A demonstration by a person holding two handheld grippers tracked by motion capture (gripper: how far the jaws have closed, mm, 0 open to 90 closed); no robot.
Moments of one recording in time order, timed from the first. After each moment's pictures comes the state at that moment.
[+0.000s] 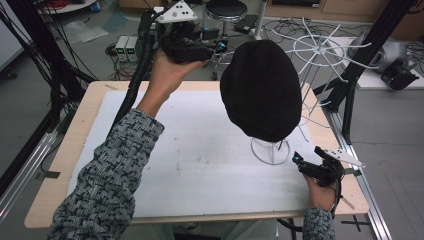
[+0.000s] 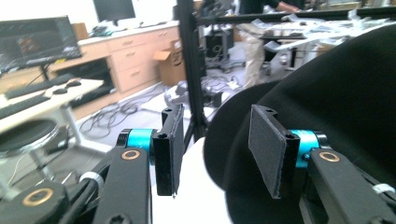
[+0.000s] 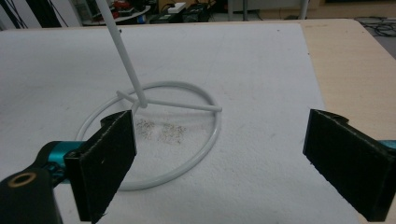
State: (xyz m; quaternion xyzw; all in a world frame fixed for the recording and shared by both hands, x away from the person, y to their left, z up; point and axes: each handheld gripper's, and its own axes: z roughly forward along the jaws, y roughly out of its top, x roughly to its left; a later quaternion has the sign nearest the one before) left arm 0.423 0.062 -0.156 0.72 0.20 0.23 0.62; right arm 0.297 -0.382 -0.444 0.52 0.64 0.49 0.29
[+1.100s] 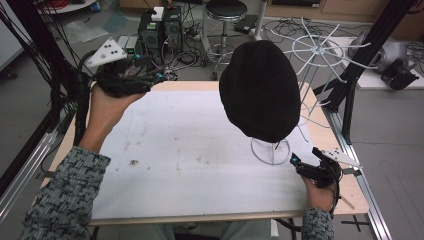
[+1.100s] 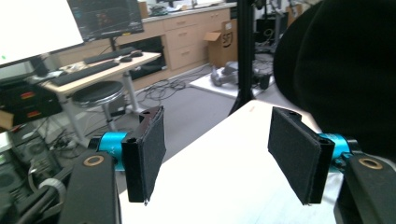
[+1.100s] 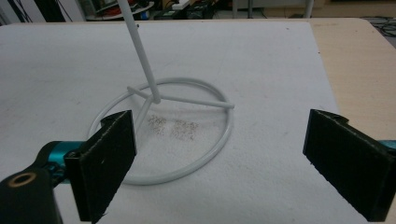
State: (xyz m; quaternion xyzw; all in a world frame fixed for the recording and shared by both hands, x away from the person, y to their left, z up) left arm 0.370 0.192 -0.218 0.71 0.28 0.30 0.58; right arm 0.293 -0.372 -0.442 0.51 0.65 0.48 0.29
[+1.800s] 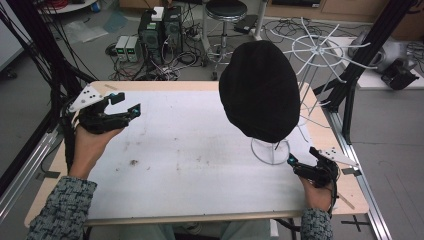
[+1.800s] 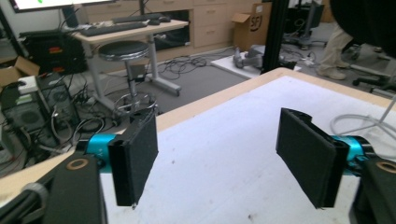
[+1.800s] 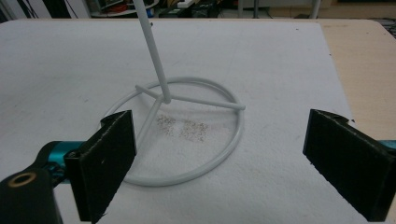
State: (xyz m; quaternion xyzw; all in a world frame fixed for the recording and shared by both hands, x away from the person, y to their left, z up) left arm 0.347 0.252 -0.312 0.69 0.35 0.30 0.56; right arm 0.295 -0.366 -0.442 0.50 0.66 0.48 0.29
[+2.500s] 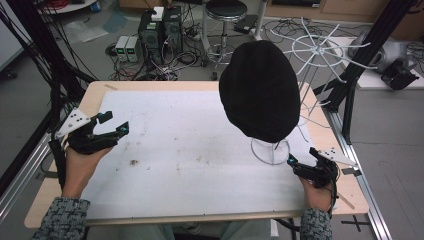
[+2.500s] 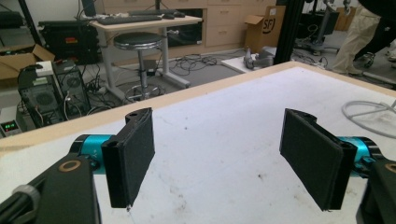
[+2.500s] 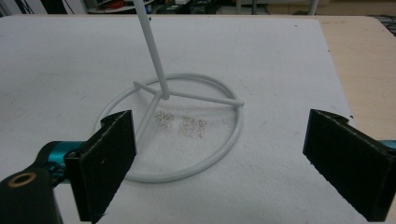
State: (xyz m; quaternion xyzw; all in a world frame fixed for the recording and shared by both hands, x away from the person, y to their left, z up) left arm 0.320 0.282 -0.359 0.67 0.38 0.30 0.56; right arm 0.294 -0.365 -0.442 0.50 0.66 0.47 0.29
